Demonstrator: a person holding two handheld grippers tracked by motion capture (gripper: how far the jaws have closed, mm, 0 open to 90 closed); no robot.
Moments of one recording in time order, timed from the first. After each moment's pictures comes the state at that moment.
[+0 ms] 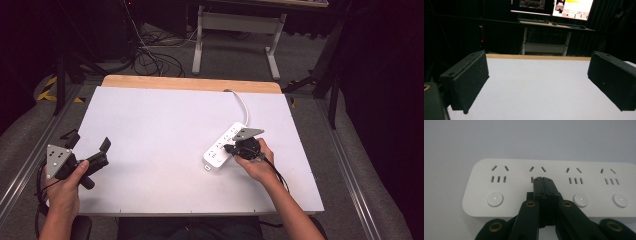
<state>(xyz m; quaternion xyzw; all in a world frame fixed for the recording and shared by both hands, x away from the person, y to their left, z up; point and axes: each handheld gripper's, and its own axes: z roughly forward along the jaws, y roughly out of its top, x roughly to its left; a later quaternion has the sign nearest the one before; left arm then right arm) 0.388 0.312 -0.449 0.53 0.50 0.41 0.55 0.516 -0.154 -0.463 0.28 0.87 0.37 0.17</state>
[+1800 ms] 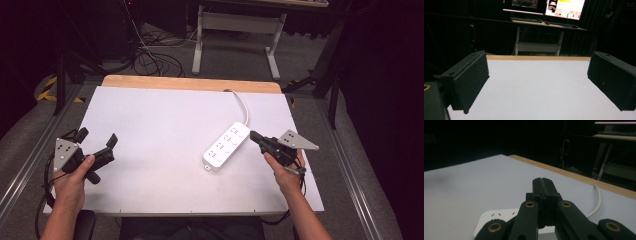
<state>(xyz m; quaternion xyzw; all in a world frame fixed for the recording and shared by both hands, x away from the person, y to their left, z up) 0.405 0.304 -0.448 0.54 0.48 0.40 0.56 0.474 -0.238 -0.424 0.28 0.71 0.59 0.26</state>
